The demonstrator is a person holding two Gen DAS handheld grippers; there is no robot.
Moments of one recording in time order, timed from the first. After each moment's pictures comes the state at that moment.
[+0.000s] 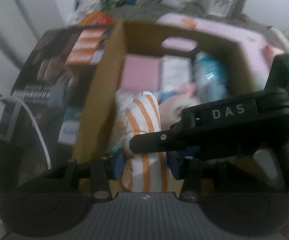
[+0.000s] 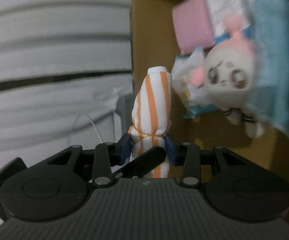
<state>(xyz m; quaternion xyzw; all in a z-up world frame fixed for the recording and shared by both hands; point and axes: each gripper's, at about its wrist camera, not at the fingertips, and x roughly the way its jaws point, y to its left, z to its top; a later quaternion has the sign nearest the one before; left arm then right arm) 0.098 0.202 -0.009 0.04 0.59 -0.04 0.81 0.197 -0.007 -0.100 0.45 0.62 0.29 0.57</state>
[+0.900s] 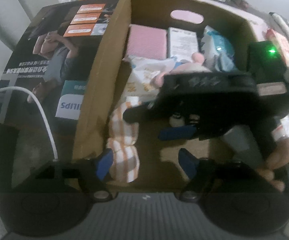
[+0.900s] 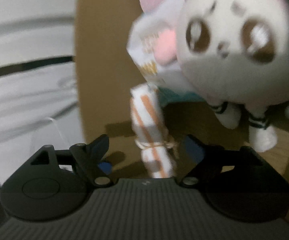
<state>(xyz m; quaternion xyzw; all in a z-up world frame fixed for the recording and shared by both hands) 0.082 0.226 -0.026 0.03 0.62 -0.07 0.78 0.195 0.058 -0.143 0.42 0.66 0.27 0.56</state>
